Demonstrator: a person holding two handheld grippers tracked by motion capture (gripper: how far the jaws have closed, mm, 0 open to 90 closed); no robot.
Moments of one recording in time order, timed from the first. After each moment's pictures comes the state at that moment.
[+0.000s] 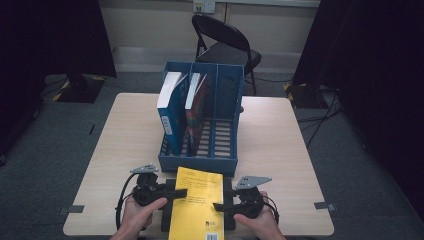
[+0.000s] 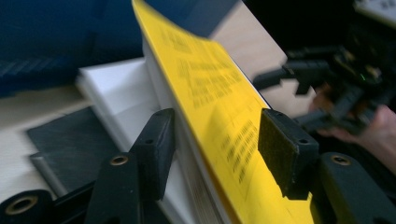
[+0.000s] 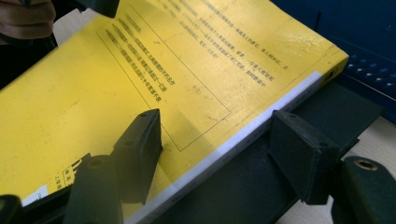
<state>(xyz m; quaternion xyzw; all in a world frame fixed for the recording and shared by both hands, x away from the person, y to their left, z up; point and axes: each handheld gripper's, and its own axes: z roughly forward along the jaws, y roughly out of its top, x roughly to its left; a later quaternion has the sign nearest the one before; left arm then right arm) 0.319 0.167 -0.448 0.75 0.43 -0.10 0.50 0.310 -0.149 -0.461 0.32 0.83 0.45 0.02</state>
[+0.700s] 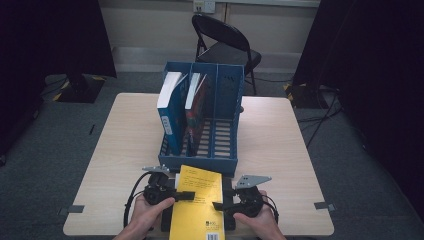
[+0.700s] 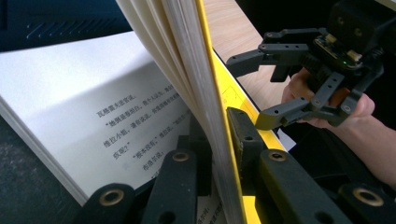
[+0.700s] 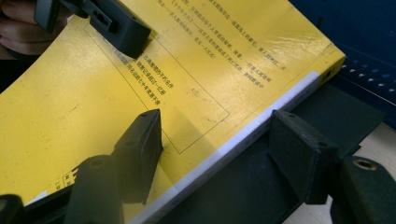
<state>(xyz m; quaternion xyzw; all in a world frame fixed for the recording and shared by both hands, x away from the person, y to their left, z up) 0.329 0.151 -0.458 0.75 0.41 -0.15 0.50 0.313 -0.148 -0.463 0.32 0.83 0.46 0.01</state>
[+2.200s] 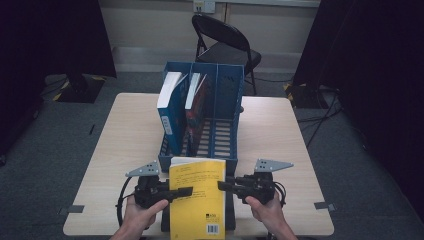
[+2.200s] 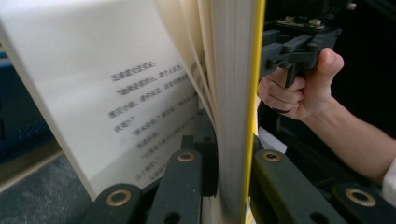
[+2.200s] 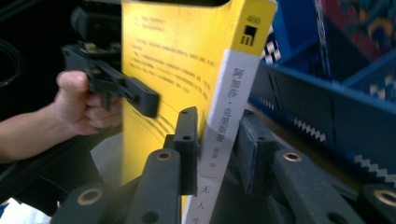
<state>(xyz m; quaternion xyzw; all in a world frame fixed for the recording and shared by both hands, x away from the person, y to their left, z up) 0.306 0.161 -0.407 0.74 0.32 -0.08 0.58 0.323 -0.166 -0.399 0.29 0.75 0.59 -0.04</state>
